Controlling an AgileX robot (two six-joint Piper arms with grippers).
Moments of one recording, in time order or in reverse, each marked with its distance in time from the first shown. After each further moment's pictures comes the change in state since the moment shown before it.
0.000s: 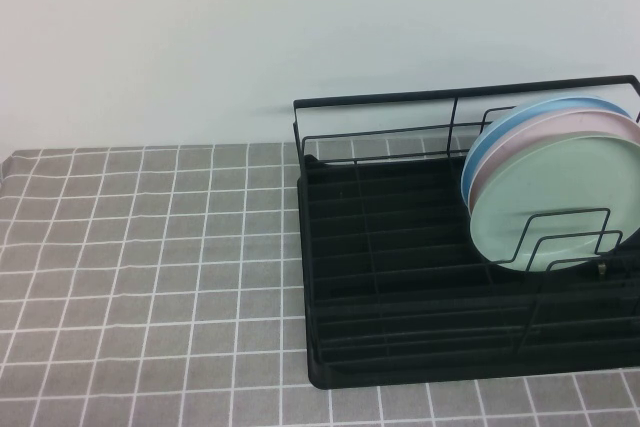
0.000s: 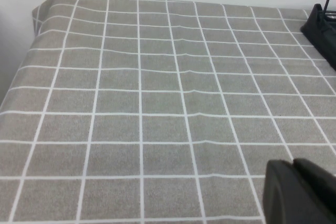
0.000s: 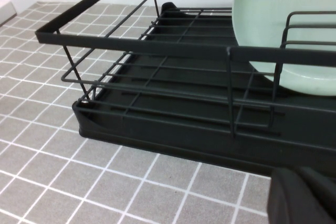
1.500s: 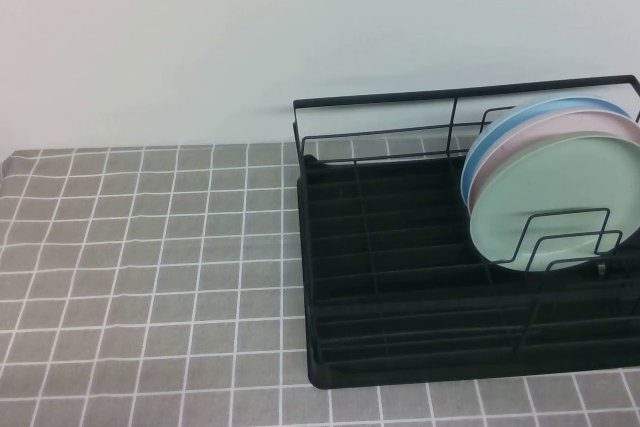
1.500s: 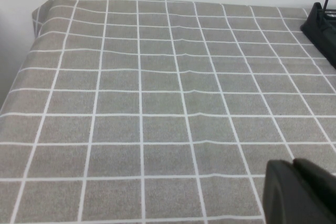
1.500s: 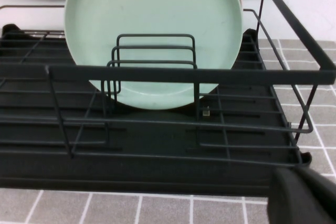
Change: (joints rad) right arm -0.149 -0.226 -0.033 -0.832 0.040 0.711; left arm 0.000 0.002 0.000 0.000 0.000 0.016
